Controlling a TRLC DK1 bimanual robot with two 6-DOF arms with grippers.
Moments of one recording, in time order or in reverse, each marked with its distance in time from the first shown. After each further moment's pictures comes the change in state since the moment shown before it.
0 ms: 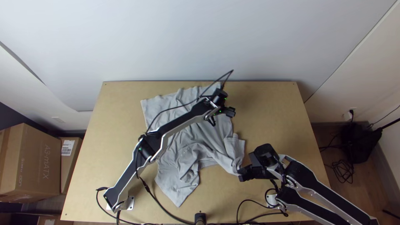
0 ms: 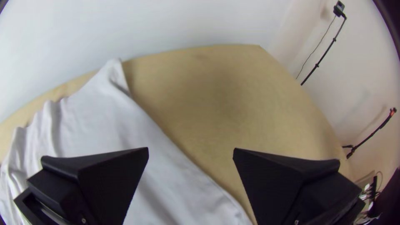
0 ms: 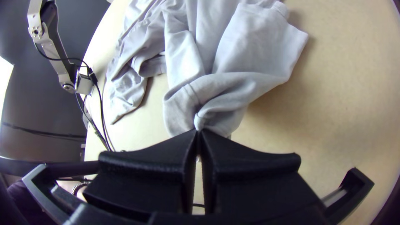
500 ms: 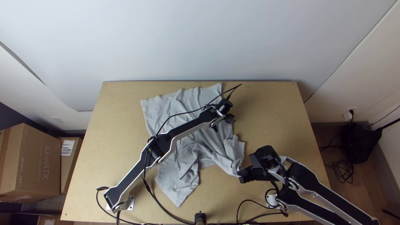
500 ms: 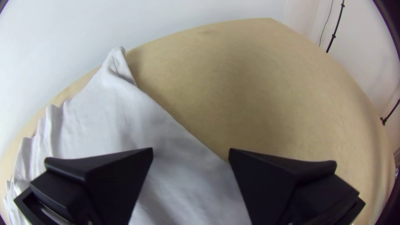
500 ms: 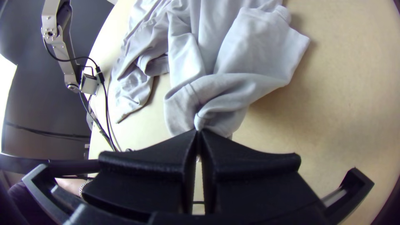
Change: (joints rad) left arm -0.043 0.110 0.027 0.037 -0.190 0.145; right arm 0.025 -0.031 -0.001 -0.008 -0.003 0.037
